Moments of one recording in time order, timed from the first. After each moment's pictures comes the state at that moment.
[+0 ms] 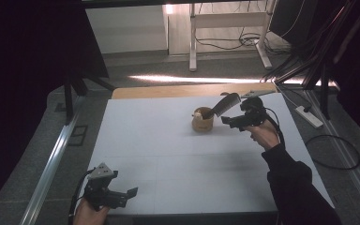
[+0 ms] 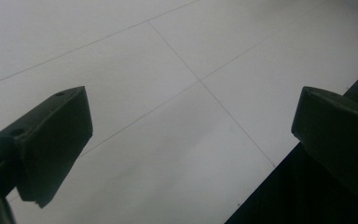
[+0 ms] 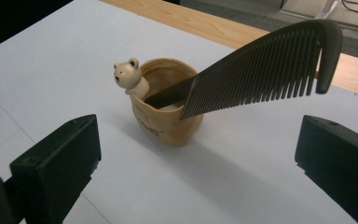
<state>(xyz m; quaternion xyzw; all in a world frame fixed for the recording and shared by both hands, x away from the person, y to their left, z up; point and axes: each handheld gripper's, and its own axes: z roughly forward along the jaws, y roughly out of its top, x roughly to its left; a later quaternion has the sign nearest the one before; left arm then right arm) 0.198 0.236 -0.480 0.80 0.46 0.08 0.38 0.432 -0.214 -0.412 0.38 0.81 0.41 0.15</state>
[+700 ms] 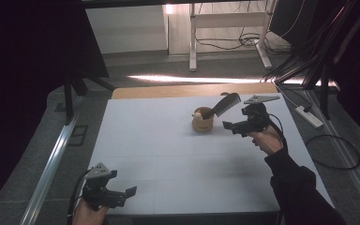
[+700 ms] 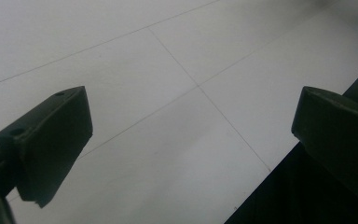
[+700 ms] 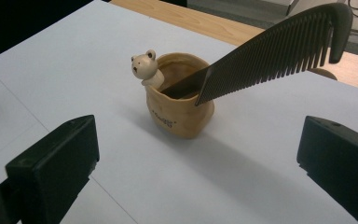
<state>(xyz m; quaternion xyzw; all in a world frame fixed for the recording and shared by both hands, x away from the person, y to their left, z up) 0.197 0.241 -0.480 0.79 0.47 0.08 0.40 0.413 -0.221 -0.414 0.37 0.81 0.43 0.15</state>
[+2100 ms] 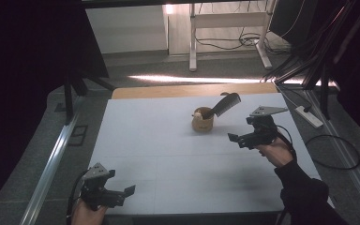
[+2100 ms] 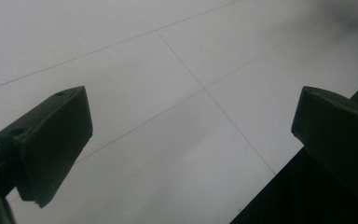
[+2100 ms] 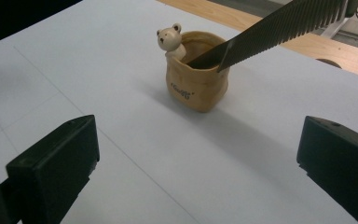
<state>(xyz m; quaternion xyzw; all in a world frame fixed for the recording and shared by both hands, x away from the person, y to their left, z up) 0.196 0.243 -0.479 0.78 0.47 0.09 0.40 0.373 -0.234 -0.414 0.35 0.82 0.43 0.15</state>
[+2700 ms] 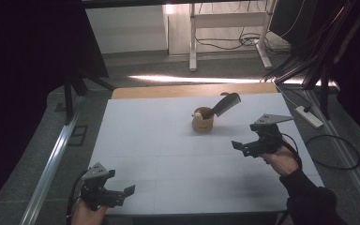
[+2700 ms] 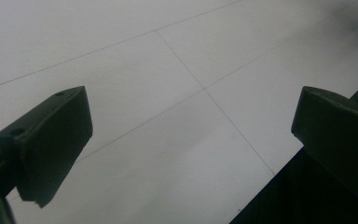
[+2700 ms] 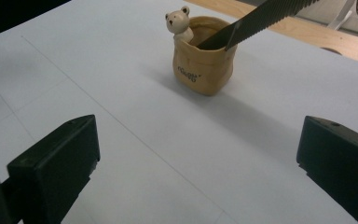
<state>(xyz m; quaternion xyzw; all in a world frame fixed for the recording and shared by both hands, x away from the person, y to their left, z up) 0.196 0.244 -0.479 0.78 0.48 0.09 0.40 0.351 -0.245 -0.420 0.35 0.82 0.43 0.15</state>
